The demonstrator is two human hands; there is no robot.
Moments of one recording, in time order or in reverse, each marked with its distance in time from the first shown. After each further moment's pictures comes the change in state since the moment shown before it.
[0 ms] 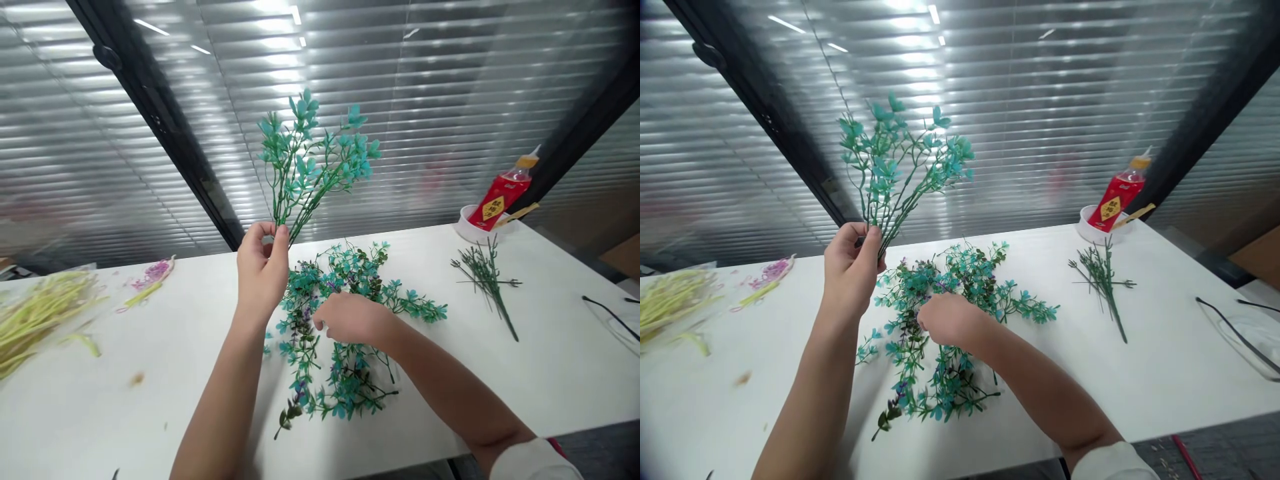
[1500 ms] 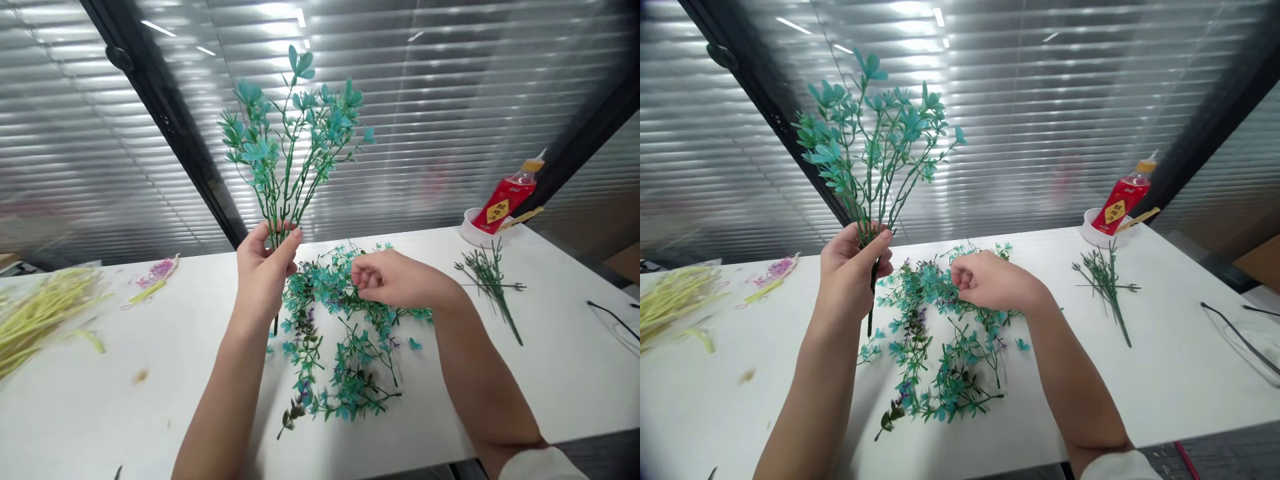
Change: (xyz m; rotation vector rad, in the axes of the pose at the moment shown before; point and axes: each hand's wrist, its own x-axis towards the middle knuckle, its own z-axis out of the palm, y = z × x) left_hand -0.004 0.015 -0.003 -0.358 -0.046 -0.172; right_hand -0.059 0.047 -0.039 0.492 0.344 0.000
